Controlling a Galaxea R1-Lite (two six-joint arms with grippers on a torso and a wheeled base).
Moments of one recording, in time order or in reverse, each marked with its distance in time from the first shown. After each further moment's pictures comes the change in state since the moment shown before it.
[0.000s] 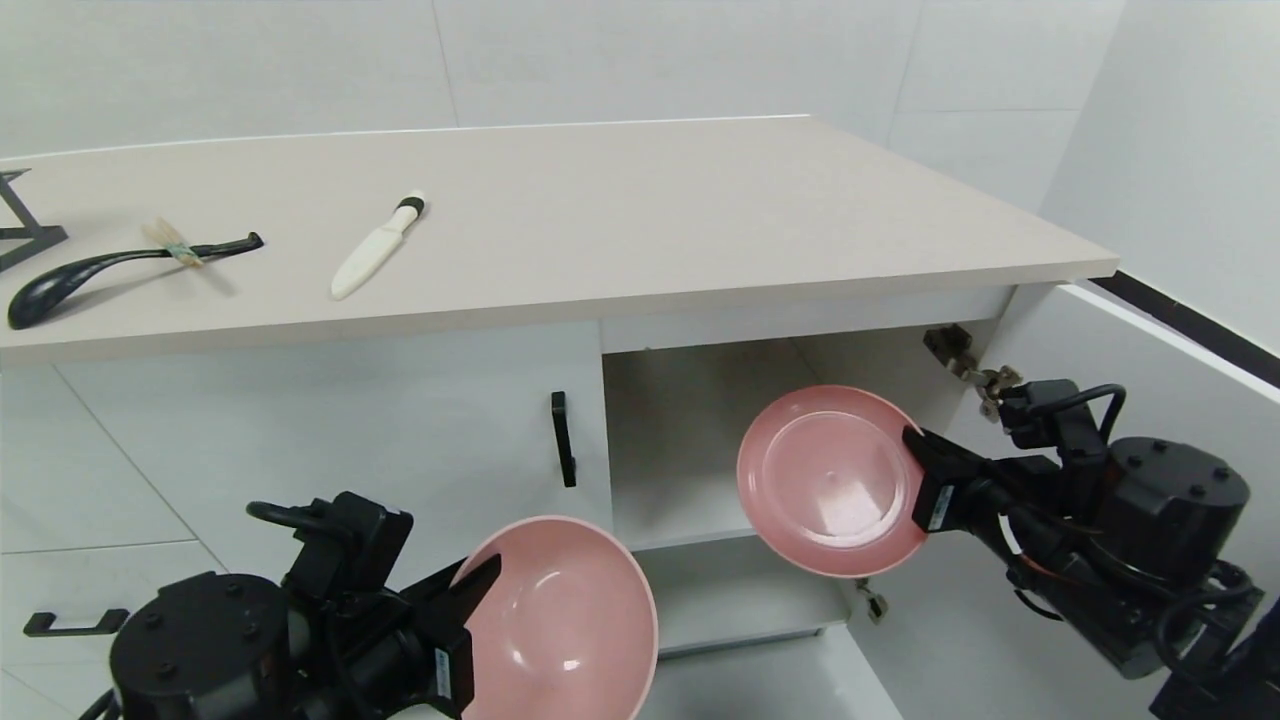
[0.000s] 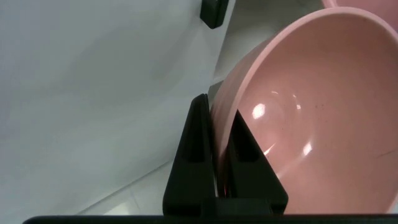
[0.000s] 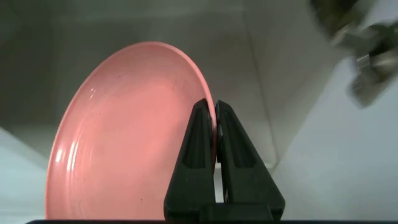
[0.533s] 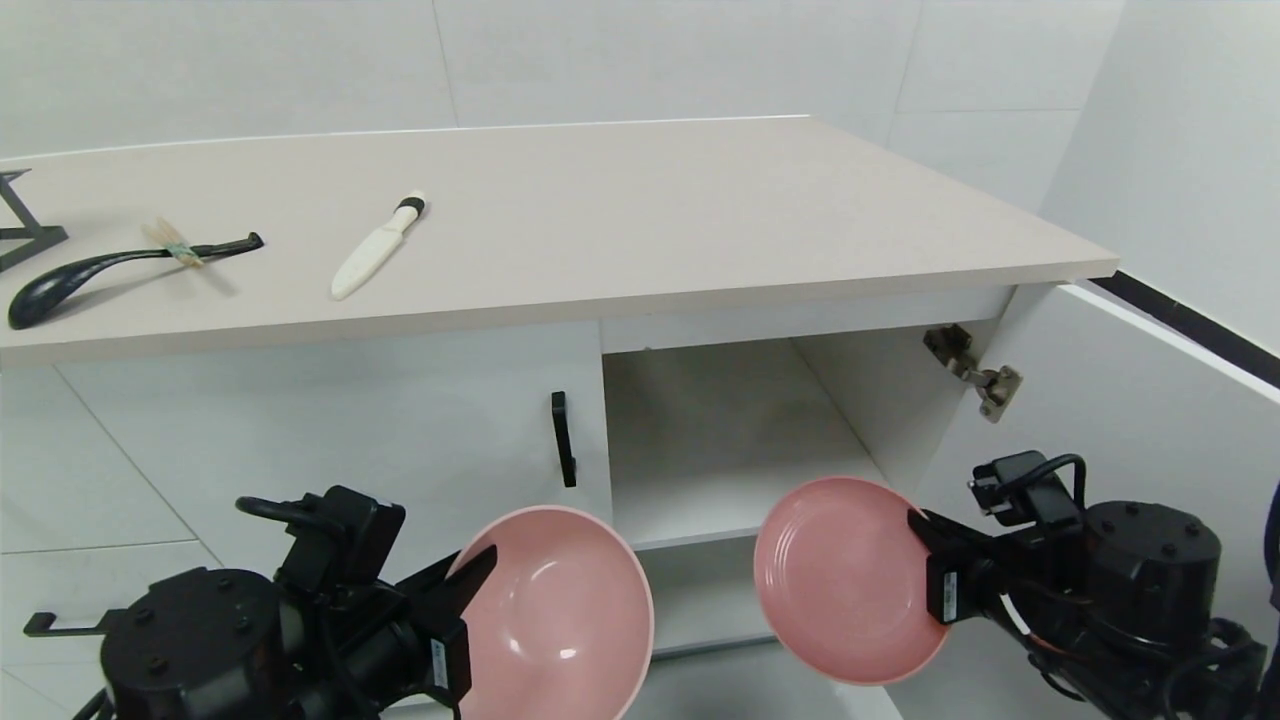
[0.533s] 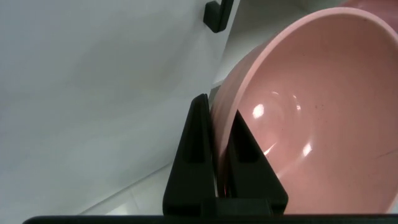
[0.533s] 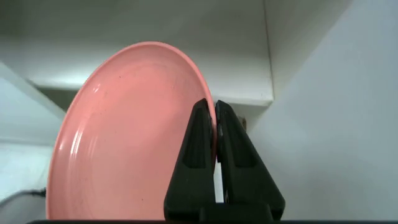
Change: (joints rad) left arm 0.014 -0.002 0.001 -0.021 -0.001 -0.002; right arm 0.021 0.056 0.160 0.000 -0.001 -0.069
